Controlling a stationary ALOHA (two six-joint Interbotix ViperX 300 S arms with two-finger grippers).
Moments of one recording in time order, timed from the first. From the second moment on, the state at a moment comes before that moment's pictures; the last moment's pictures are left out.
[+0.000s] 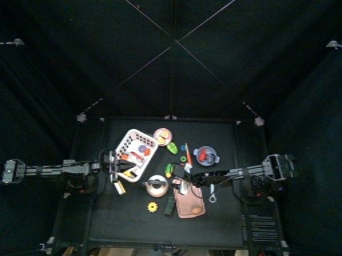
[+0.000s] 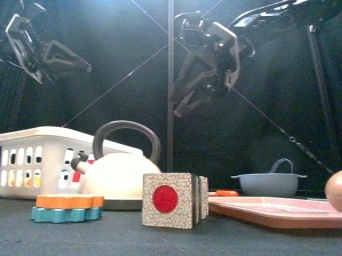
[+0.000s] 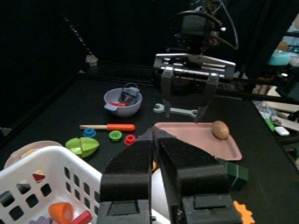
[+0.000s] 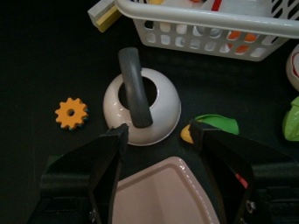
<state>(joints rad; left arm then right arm) 0.17 -0.91 1.24 -0.05 -0.28 0.00 0.04 -0.12 0.60 -0.81 0.21 1.01</state>
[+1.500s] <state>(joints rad) 0.30 -0.53 0.89 0.45 0.61 0.04 0.01 -0.59 1.00 -0.90 -0.04 1.00</state>
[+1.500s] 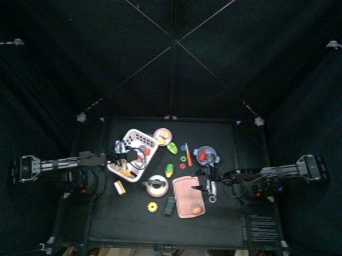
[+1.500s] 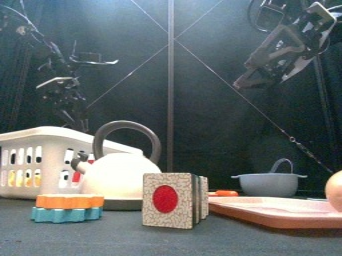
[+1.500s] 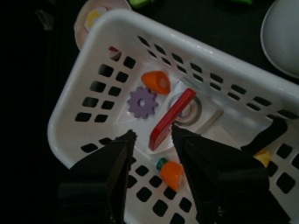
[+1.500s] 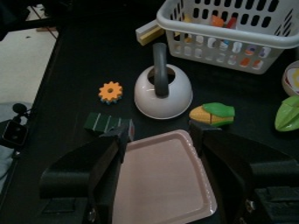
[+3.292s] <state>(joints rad) 0.39 -0.34 0.90 0.41 0.47 0.31 -0.03 -0.58 1.02 -0.89 -0.06 1.00</state>
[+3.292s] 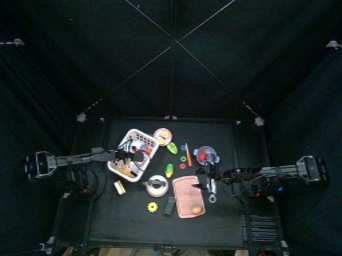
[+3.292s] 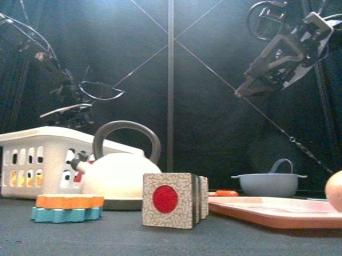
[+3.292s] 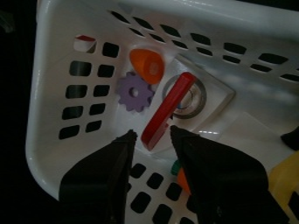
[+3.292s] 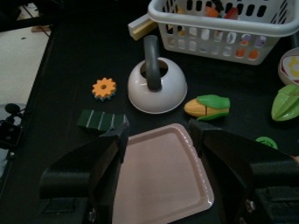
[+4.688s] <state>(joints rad) 0.44 -0.23 0.91 0.42 0.35 0.30 -0.03 -0.58 1.03 -0.89 -0.06 1.00</state>
